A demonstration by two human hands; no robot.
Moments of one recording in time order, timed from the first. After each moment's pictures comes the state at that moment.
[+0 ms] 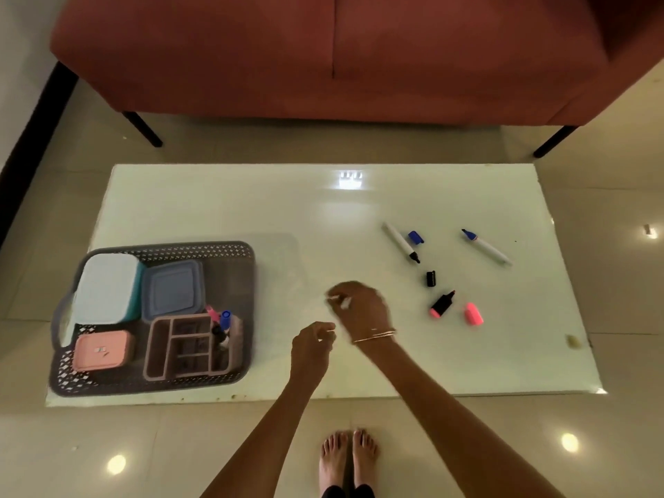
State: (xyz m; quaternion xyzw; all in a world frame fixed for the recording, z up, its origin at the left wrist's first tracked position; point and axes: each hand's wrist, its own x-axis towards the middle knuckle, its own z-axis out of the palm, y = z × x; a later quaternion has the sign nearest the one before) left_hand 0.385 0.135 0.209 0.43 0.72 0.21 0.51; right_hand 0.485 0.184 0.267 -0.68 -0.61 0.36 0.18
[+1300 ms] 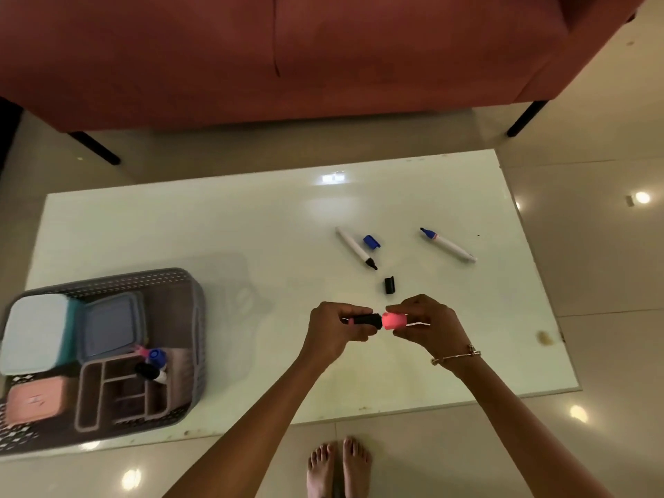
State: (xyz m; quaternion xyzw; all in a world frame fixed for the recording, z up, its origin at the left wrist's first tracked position) left_hand 0.495 0.199 0.241 0.44 0.59 0.21 0.65; right_hand 0.682 0.174 0.246 -0.67 -0.52 0.48 0.24
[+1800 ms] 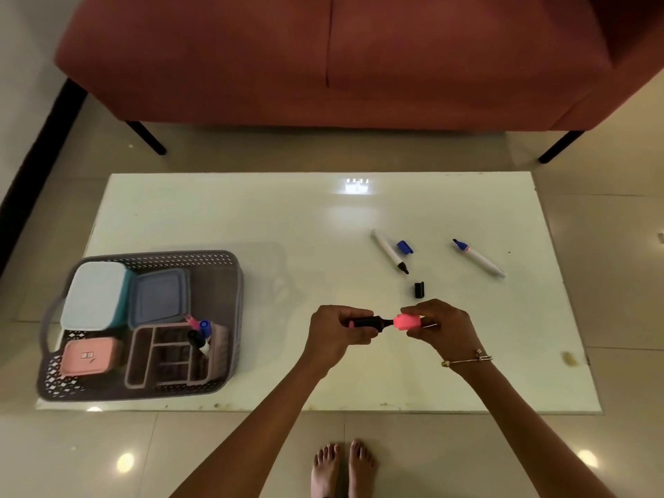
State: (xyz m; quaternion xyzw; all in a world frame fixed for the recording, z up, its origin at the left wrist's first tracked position) left_hand 0.442 0.178 0.263 0.37 0.60 0.29 0.65; right_hand 0.646 0.173 0.263 -0.66 -0.59 0.41 0.21
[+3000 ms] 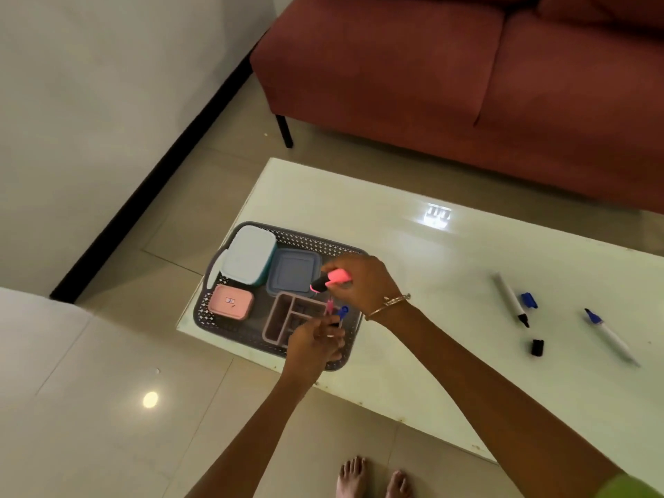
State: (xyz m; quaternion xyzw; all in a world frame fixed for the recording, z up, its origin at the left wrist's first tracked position) left_hand 0.240 0.112 0.313 0.19 0.72 0.39 0.55; right_hand 0.325 0.232 0.336 -0.40 -0.82 0.39 0.15
